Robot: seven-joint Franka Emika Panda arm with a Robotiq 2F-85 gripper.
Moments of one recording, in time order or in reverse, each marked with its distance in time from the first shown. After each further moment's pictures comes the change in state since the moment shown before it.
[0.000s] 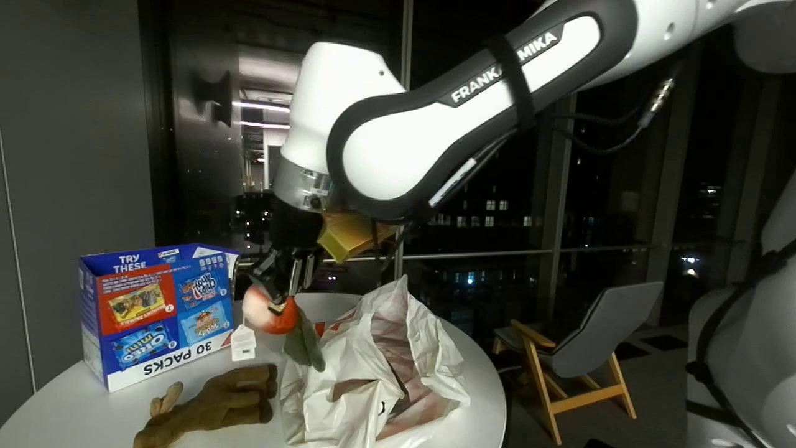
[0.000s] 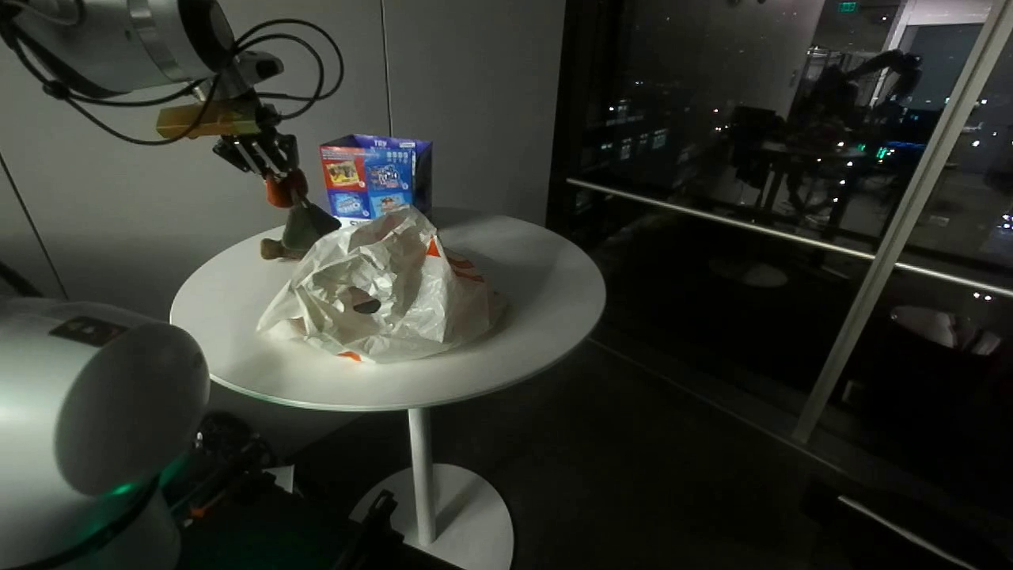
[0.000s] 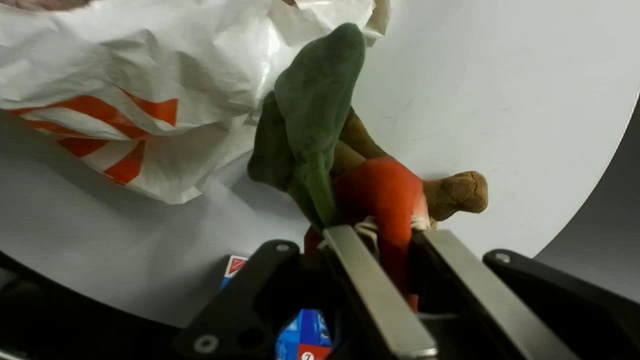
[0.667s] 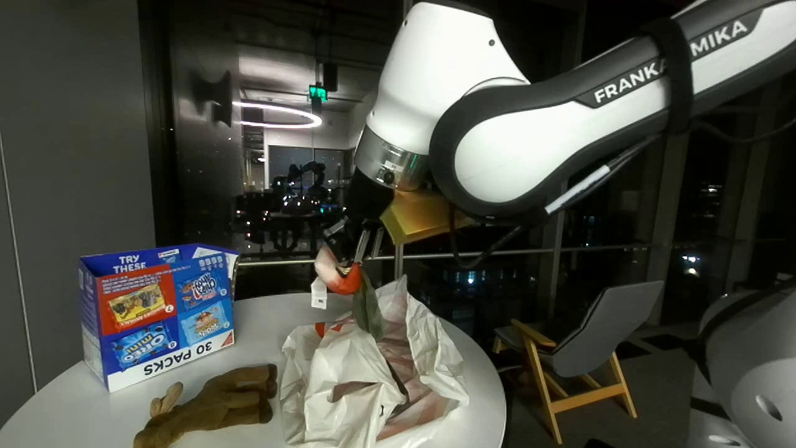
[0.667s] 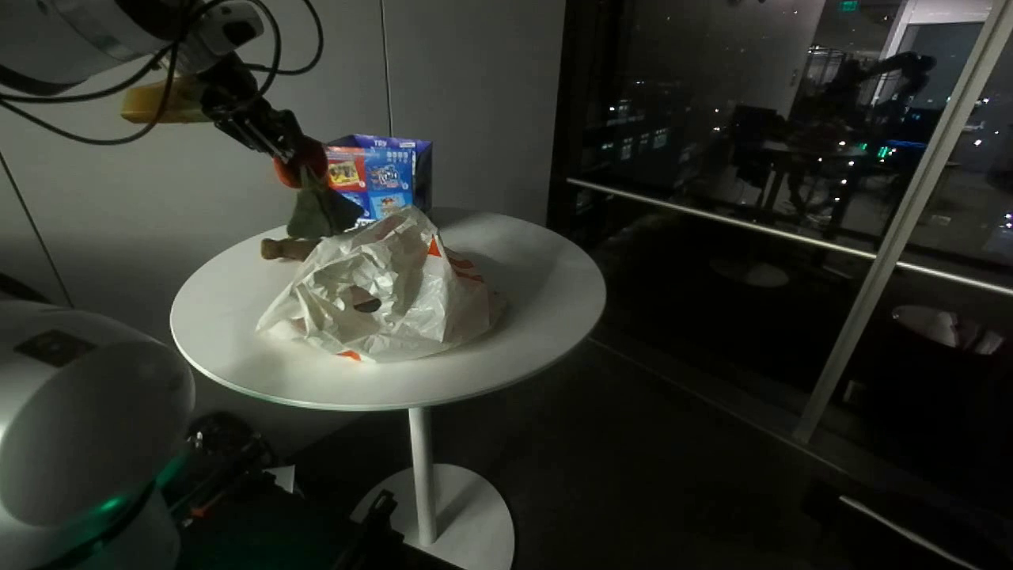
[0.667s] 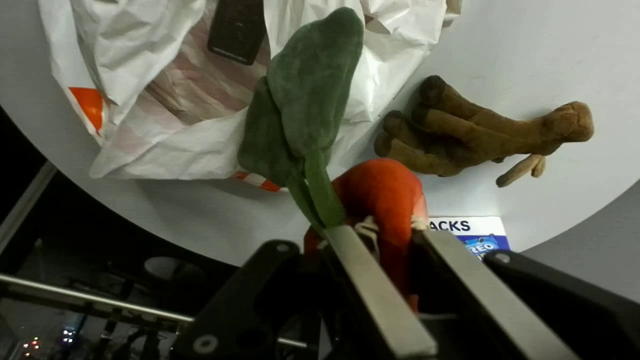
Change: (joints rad) arm -0.156 -0.383 0.097 -0.249 -0.002 0.015 0.276
